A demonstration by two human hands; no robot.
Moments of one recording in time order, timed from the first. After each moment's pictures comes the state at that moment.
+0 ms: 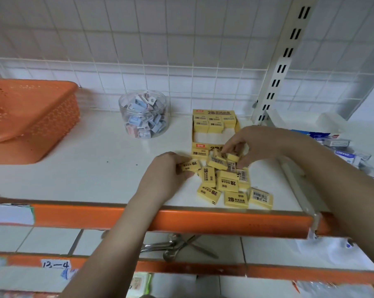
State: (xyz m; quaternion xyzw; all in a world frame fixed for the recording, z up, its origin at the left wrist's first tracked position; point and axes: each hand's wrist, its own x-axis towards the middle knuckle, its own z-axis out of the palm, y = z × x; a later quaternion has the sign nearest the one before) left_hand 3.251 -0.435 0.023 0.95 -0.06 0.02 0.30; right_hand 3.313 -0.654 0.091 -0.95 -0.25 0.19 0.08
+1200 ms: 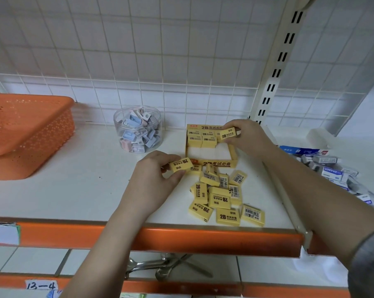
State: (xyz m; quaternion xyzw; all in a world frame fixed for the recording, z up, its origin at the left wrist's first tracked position) left_hand 3.246 -0.432 0.043 0.90 -0.07 0.18 0.40; right_hand 3.372 -0.665 0.060 -0.94 -0.12 -0.09 0.30
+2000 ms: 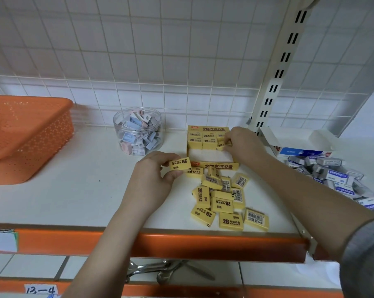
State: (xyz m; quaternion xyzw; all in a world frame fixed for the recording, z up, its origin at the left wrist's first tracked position) left_hand 3.259 -0.427 0.039 0.89 -0.06 0.18 0.41; right_hand 3.380 -0.649 0.042 -0.99 -0.09 -0.11 0.06
